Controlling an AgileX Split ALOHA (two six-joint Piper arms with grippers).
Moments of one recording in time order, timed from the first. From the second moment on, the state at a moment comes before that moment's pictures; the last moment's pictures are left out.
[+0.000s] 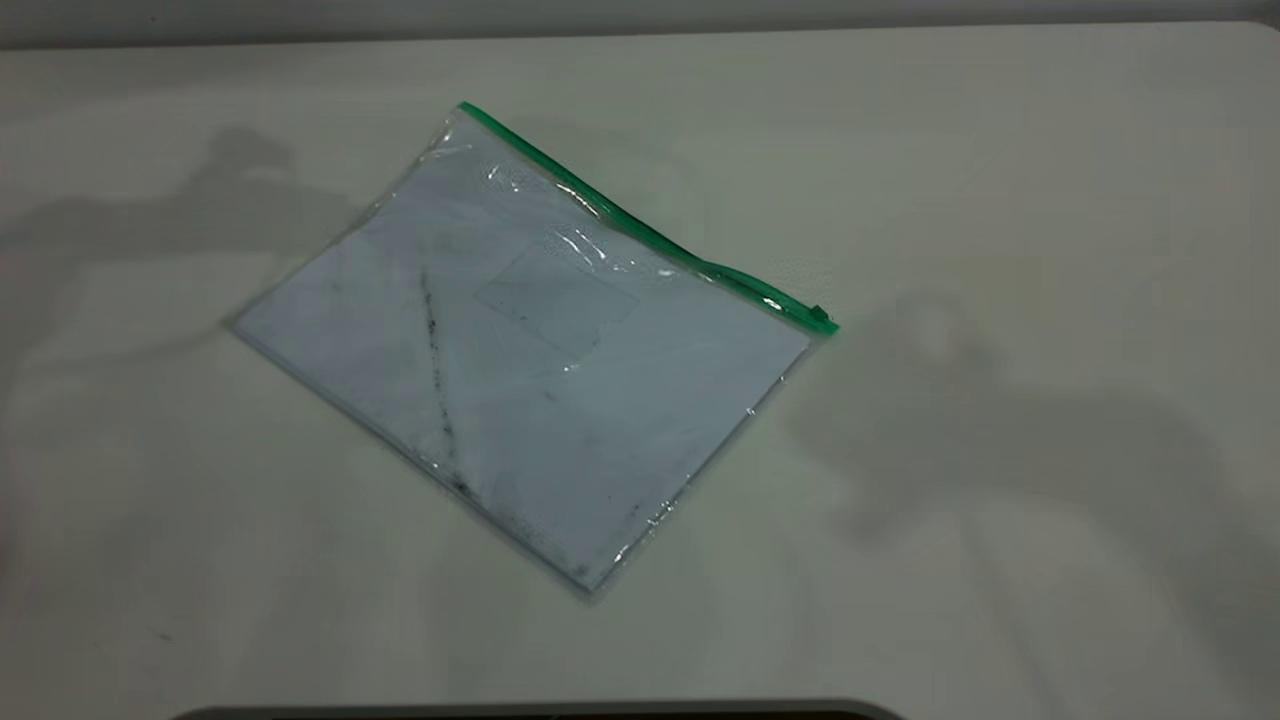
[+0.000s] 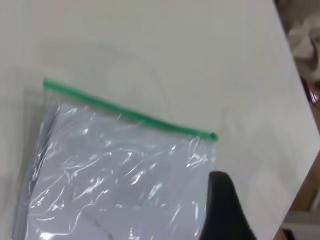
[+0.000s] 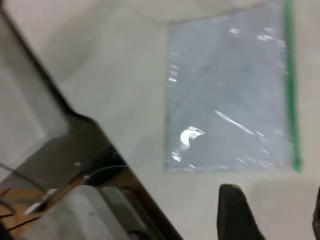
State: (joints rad) left arm 0.13 2.18 -1.83 -0.98 1.17 0.79; right arm 0.30 1.49 -1.55 0.53 1.23 -0.53
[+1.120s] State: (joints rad) left arm 0.13 0.95 -1.11 -0.38 1.17 0.31; right arm 0.30 0.55 -0.51 0.04 1.15 -0.02
